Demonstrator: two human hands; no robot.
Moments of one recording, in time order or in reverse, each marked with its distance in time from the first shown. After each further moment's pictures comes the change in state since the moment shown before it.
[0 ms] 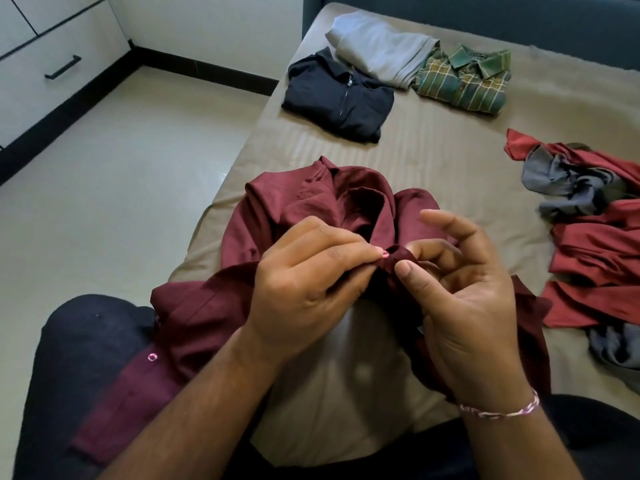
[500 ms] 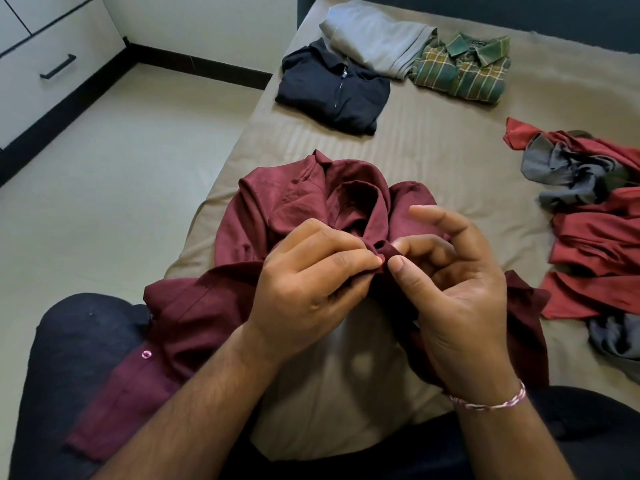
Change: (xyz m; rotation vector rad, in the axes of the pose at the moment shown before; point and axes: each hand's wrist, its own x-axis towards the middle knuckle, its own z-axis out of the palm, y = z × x) left_hand -0.007 -0.001 0.013 0.046 -0.061 0.025; right_hand -0.001 0.005 -0.005 -0.059 -0.028 -0.087
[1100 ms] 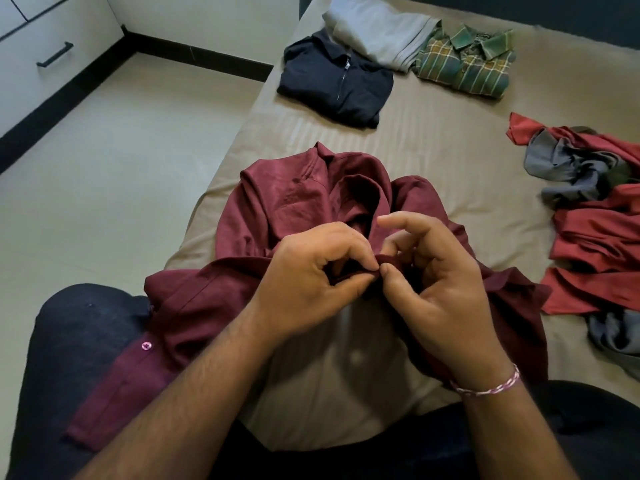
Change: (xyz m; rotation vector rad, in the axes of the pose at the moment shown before) left_hand -0.003 -0.012 -0.004 -0.274 -0.270 -0.308; right_hand 0.006 0.013 -0.011 -0.414 -0.255 -0.137
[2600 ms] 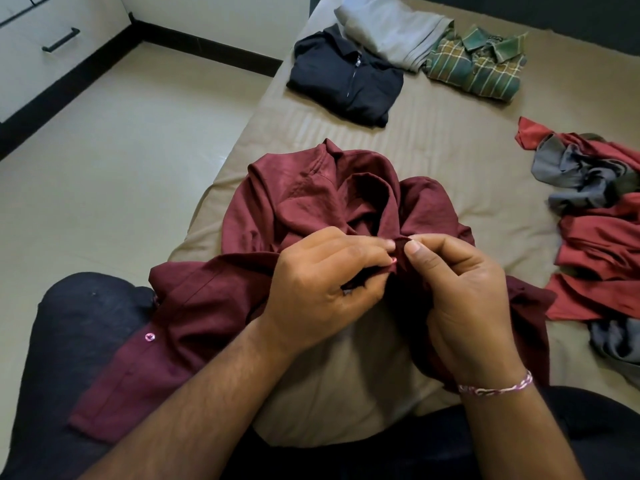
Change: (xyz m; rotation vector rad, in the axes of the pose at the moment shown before) left_hand -0.011 -0.001 0.020 0.194 0.276 0.229; right_hand -0.001 0.004 0.006 0.345 0.273 0.368
